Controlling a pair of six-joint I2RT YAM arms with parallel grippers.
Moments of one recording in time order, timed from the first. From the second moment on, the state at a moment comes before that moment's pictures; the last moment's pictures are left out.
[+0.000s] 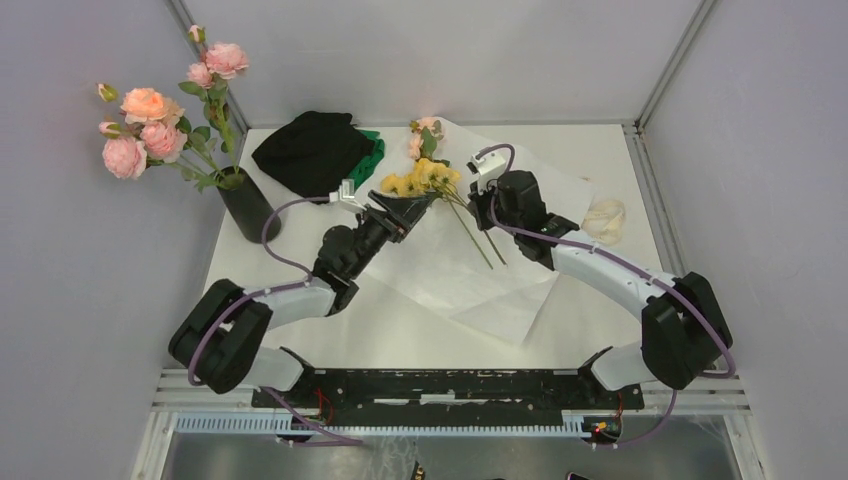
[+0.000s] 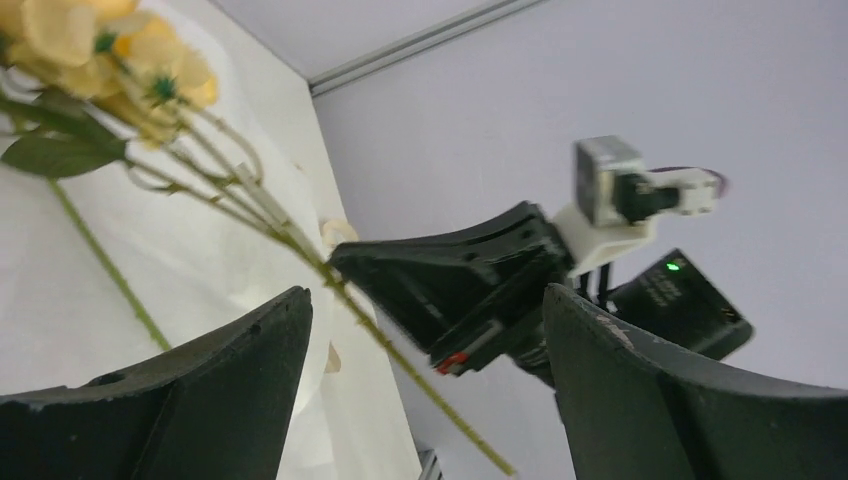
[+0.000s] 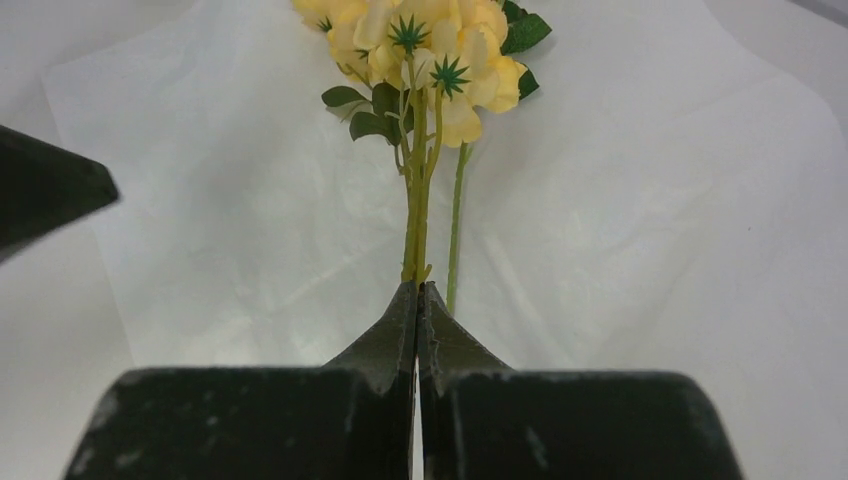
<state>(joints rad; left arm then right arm) -0.58 1.36 0.50 1.03 0.07 -1.18 0.60 1.44 0.96 0.04 0.03 0.02</state>
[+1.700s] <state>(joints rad) -0.71 2.14 0.84 1.52 -0.05 -1.69 0.60 1.34 0.98 0.00 -0.02 0.01</state>
